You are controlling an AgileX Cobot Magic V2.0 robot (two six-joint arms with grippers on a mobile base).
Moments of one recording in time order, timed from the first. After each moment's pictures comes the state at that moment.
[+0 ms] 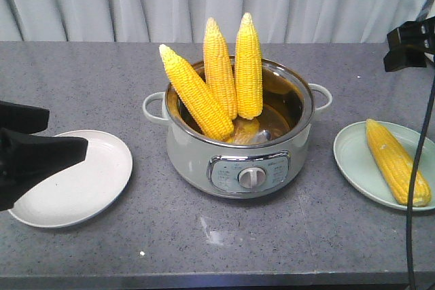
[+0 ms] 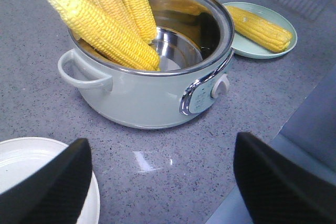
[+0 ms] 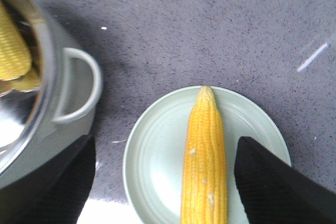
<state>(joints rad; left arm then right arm) -0.11 0.91 -0.93 -0.82 0.91 0.81 -0.05 1.48 -1.59 0.16 1.14 -0.18</state>
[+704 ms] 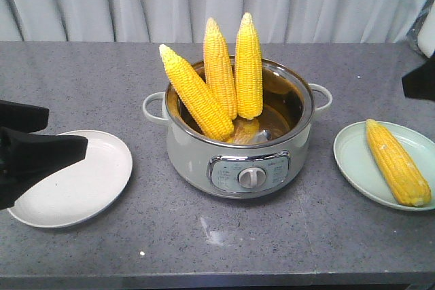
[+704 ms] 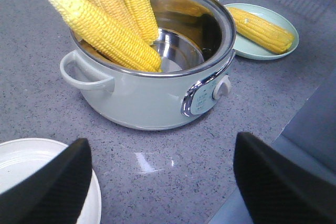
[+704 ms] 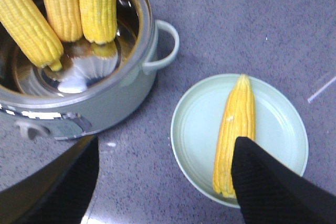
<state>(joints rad) -0.11 0.91 -0.93 -0.82 0.90 0.81 0.11 1.08 -1.33 0.13 1.15 -0.18</state>
